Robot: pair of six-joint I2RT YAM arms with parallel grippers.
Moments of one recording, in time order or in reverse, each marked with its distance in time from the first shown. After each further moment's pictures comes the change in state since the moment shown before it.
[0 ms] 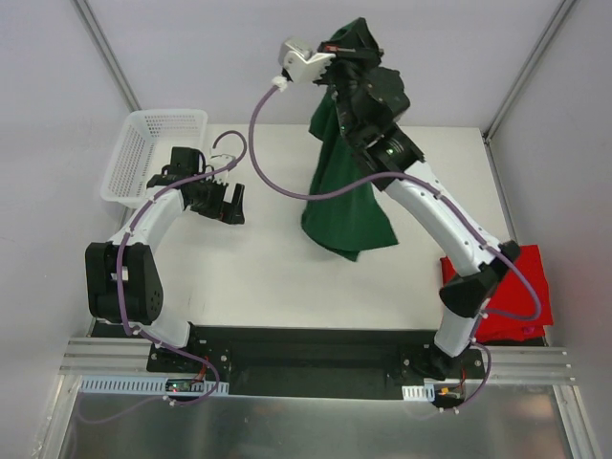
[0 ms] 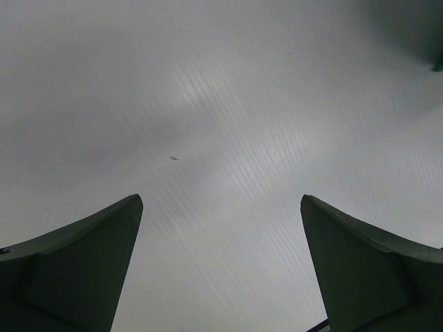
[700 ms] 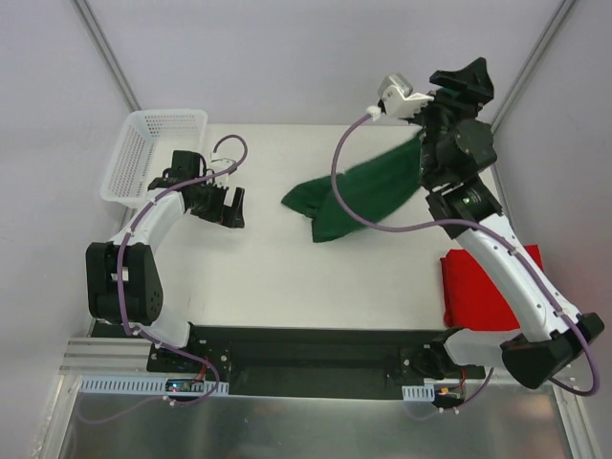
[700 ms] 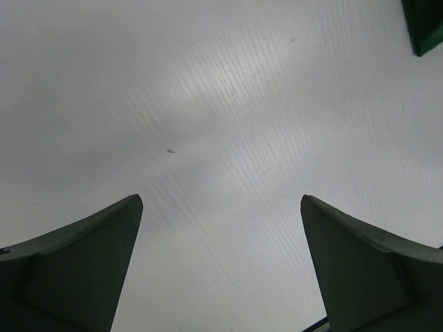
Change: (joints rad) left arm 0.000 -0.003 -0.033 0.008 -0.004 0.000; right arm -0.215 -0.456 -0.550 0.052 0.092 0.058
